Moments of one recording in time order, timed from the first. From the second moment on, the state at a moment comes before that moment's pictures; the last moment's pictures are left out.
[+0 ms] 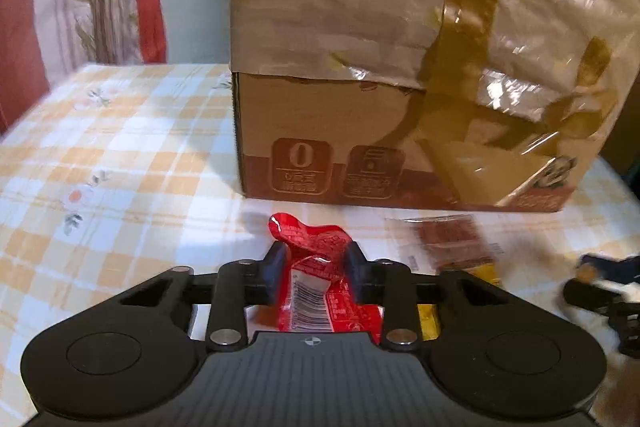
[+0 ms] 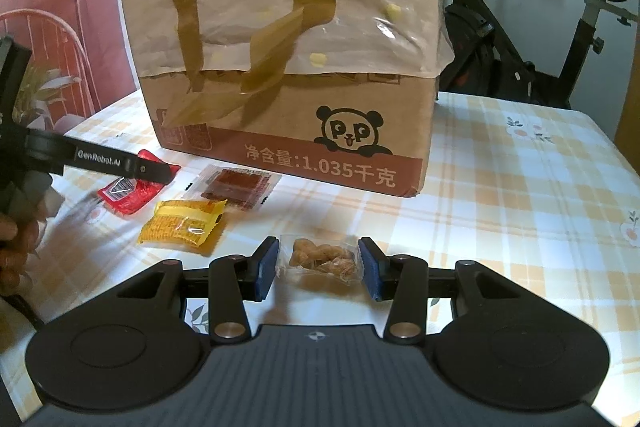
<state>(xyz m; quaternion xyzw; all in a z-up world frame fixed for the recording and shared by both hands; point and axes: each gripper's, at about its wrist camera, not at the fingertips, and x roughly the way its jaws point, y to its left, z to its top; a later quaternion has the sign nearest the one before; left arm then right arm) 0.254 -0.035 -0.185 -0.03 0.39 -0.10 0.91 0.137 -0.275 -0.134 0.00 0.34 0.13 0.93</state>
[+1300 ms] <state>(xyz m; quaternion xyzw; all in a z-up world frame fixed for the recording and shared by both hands) 0.228 -0.022 -0.018 -0.05 0.16 -0.19 0.97 0.132 -0.276 -0.017 0.01 0.19 0.14 0.97</state>
